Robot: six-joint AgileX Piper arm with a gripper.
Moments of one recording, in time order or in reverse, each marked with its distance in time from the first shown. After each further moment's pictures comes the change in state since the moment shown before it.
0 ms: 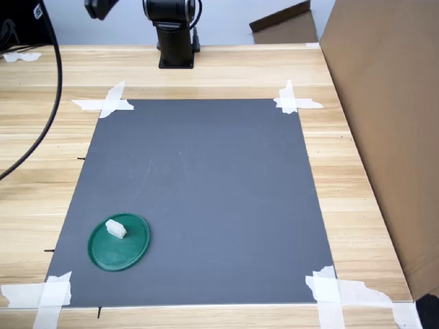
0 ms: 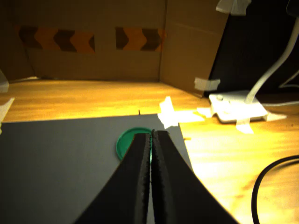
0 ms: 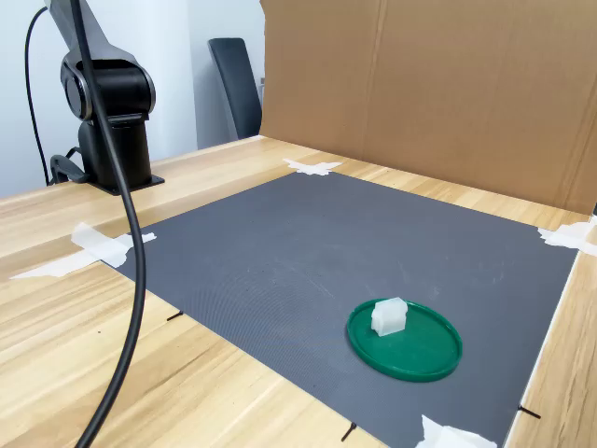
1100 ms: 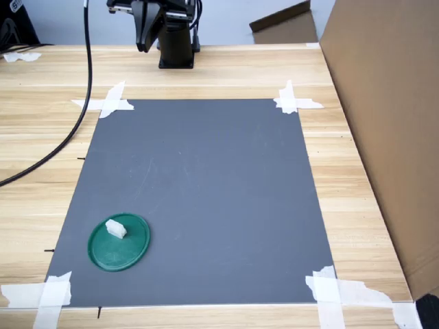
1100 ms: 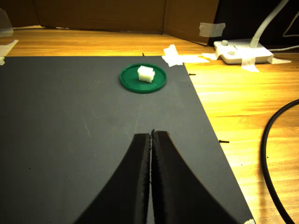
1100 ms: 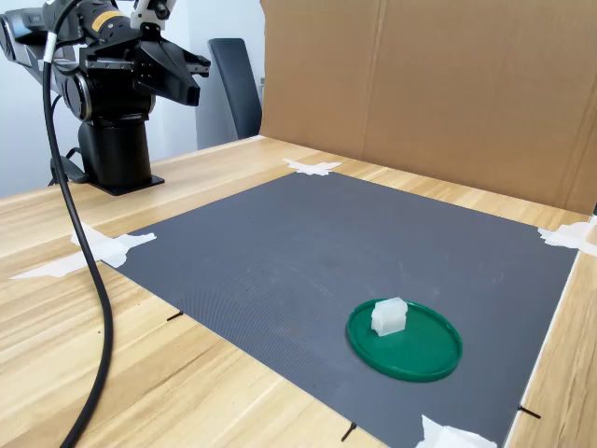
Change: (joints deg) arm 0.0 -40.4 28.1 -1.8 10.6 1.5
